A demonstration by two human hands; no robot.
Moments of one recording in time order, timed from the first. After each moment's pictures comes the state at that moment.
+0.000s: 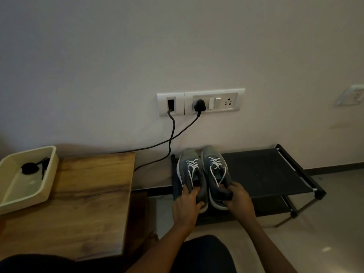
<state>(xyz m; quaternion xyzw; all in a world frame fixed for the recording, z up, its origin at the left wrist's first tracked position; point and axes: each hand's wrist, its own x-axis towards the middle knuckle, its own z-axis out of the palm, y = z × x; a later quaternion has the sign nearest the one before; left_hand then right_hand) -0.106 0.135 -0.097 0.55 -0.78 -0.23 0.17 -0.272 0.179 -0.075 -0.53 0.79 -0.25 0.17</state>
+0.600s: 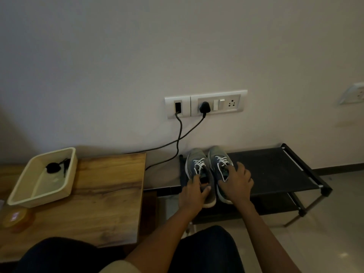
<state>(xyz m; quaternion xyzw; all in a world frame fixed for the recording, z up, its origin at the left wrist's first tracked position) -0.098 0.132 -0.060 0.55 -0.77 -0.27 0.17 -0.233 0.164 -0.019 -0.49 0.85 -0.18 0.09</state>
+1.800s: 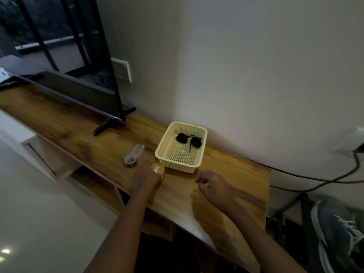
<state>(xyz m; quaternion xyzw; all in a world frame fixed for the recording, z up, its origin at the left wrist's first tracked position) 0.373 0.098 -0.040 0.86 -0.36 -0.25 0.26 0.161 0.070 -0.014 -0.84 0.45 -0.18 0.24</state>
